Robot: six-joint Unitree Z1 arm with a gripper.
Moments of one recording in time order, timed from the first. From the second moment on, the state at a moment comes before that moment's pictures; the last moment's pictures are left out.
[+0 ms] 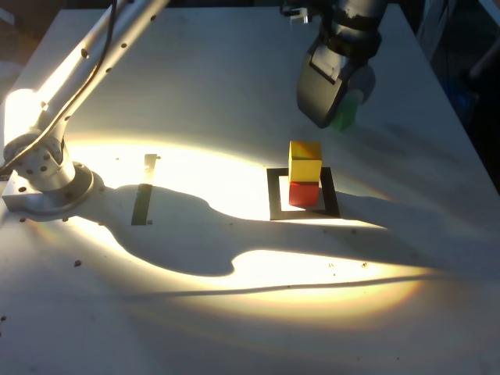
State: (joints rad) arm 0.29 2.42 -2.14 1.46 0.11 -0.37
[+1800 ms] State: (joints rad) arm -0.15 1.97 -1.83 1.53 0.13 -0.15
